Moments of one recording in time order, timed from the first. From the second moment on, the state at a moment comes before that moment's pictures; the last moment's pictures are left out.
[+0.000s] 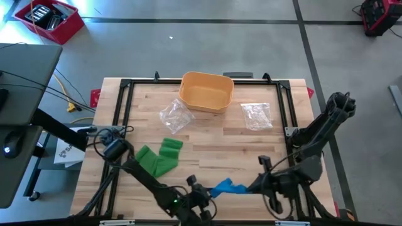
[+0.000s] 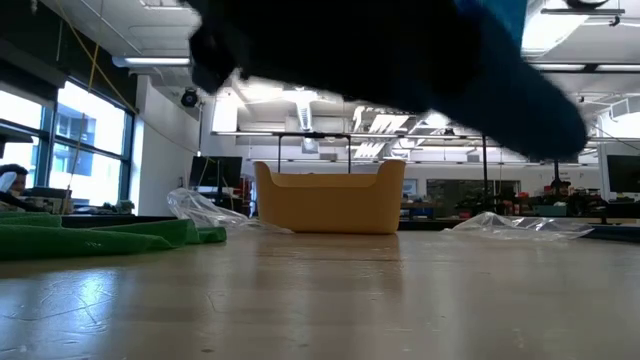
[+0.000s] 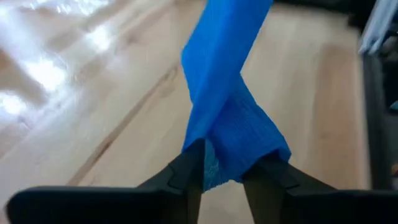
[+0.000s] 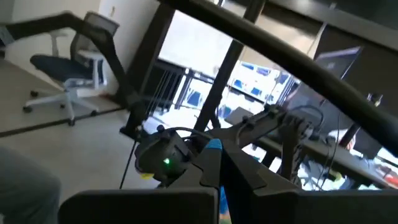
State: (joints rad) left arm -0.70 2.25 1.65 -0.30 -0.88 -0.81; right arm 0.91 1.27 0.87 0.52 0.58 -0.46
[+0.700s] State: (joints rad) left arm -0.67 2.32 1.65 -0.26 -0.74 -0.76; right arm 0.90 1.31 0.87 0.25 0.78 -0.24
